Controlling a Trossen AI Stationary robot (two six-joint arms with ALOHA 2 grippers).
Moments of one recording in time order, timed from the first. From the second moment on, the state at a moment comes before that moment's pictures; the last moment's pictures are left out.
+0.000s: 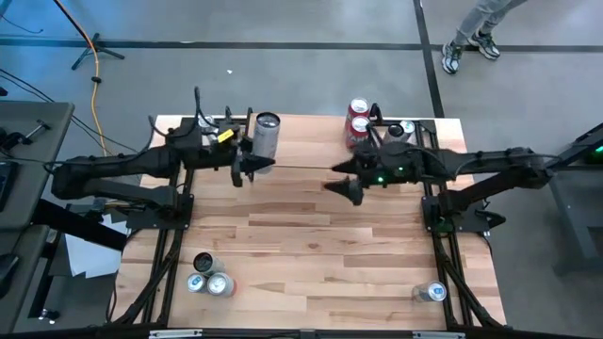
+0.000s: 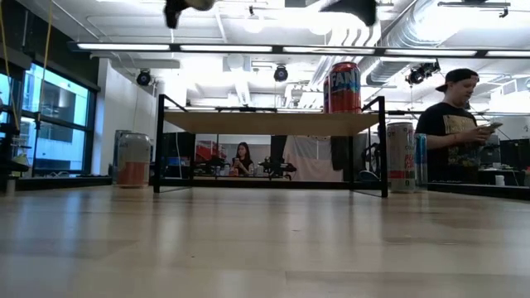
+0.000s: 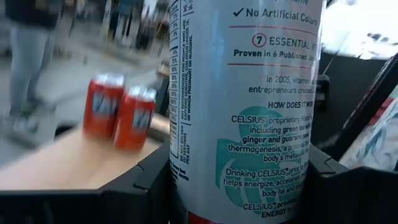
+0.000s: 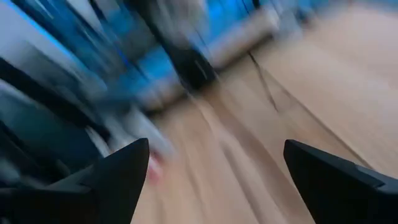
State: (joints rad) left arm 0.18 0.94 0.81 0.14 0.01 -0.32; right arm 0.03 1.19 1.11 -0.23 0.11 0.61
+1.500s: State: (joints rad) left arm 0.12 1.21 0.81 0.47 -0.01 -0.28; right arm -0.03 1.52 1.39 0.07 0.22 0.44
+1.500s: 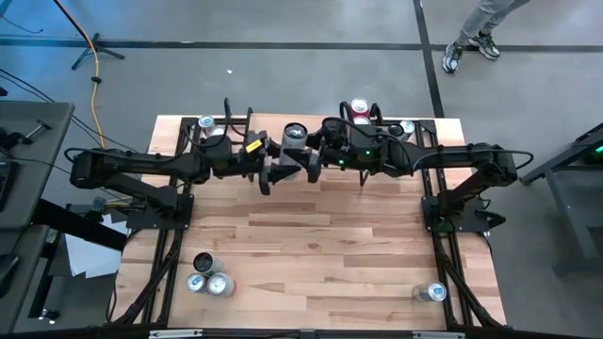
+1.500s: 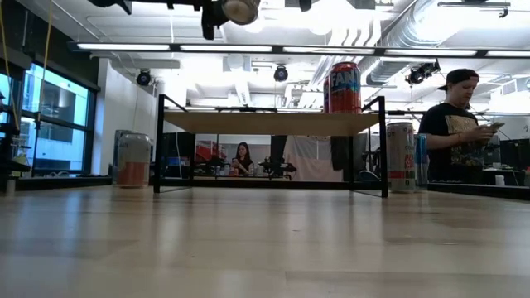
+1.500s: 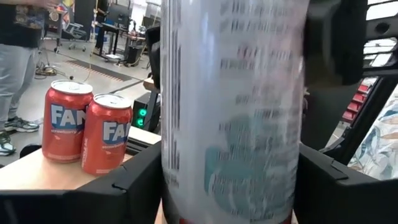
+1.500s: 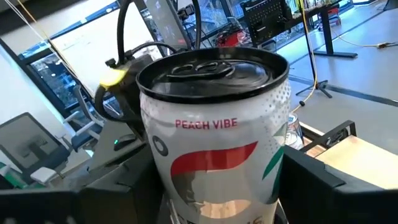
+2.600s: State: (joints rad) left arm 0.26 0.81 0.81 -0.04 -0.11 -0.18; right arm 0.01 1.66 1.39 -0.16 1.06 0.49
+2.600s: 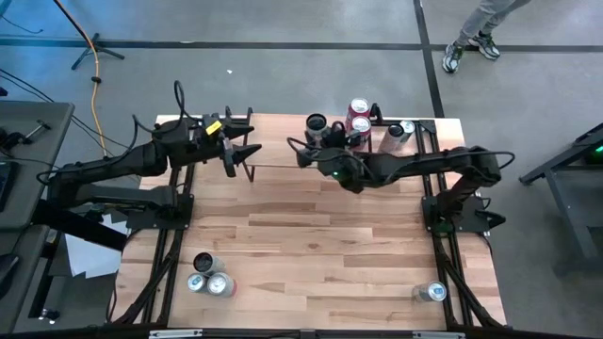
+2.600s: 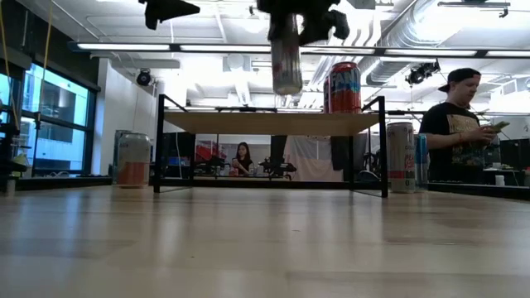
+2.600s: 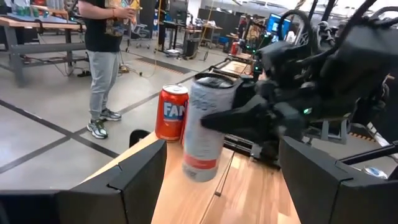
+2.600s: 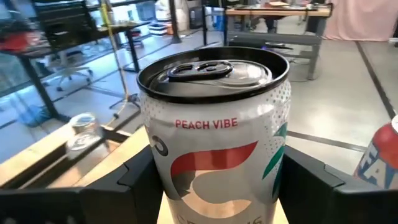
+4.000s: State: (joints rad) left arm 0.26 0.82 0.81 -0.04 -0.10 -0.19; right arm -0.11 1.78 1.40 -0.09 0.95 0.47
